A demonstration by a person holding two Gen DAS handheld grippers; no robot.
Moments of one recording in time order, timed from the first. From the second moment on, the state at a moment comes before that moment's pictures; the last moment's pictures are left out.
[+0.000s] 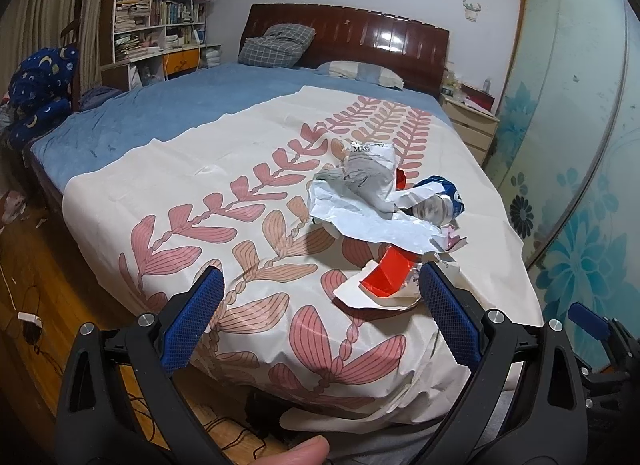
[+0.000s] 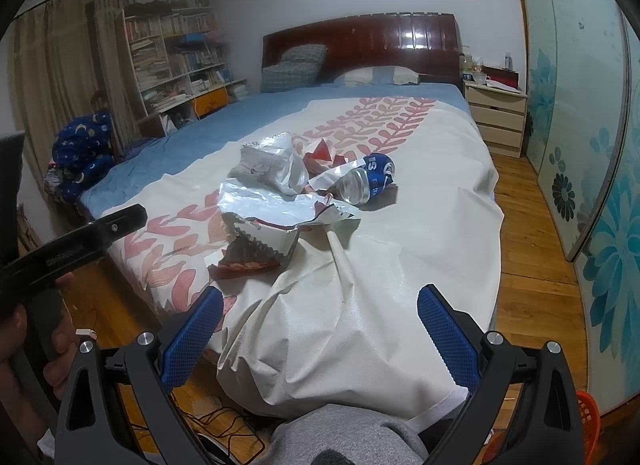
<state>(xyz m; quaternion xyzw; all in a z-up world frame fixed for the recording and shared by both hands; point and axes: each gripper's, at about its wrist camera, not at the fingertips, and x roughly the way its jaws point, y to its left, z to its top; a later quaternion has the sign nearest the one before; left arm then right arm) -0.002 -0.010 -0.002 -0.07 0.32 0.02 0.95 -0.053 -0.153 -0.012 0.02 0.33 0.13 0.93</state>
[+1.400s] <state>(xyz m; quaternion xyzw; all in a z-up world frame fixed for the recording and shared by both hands) -0.015 -0.005 0.004 -0.07 0.30 0.00 0.95 -0.052 -0.160 -0.010 0.04 0.34 0.14 0.93</state>
